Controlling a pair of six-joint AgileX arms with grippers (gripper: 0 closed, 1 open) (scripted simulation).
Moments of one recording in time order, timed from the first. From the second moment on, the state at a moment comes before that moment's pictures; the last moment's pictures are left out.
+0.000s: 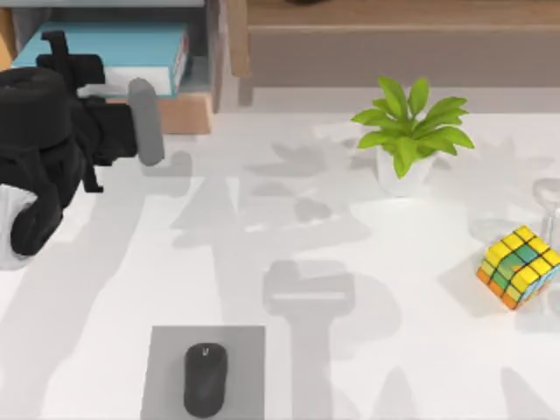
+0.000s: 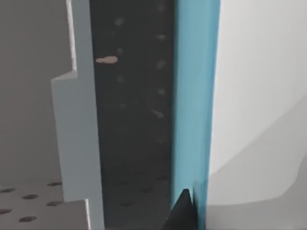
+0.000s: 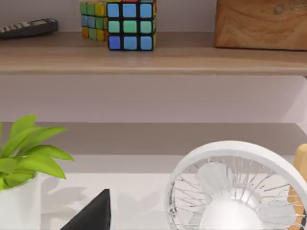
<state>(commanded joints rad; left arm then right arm) -0.23 1.76 0.73 0.76 -0.18 1.53 0.00 0.00 0.00 0.00 0.00 0.00</state>
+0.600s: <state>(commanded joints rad) -0.23 1.81 0.78 0.76 -0.17 1.54 0.00 0.00 0.00 0.00 0.00 0.00</state>
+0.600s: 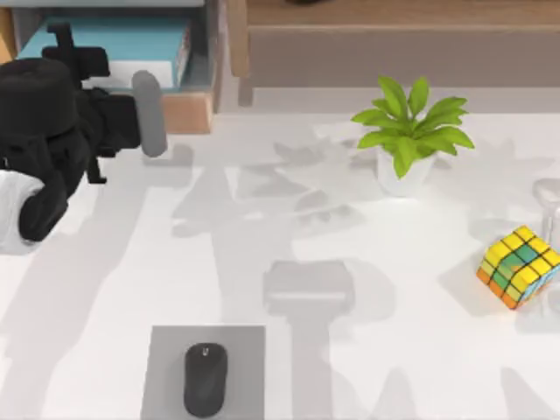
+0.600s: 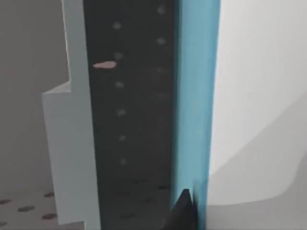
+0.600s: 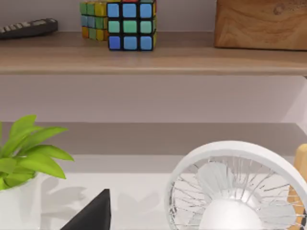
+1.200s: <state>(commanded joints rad) -0.21 1.87 0.85 0.75 -0.16 1.54 0.00 0.00 0.00 0.00 0.00 0.00</state>
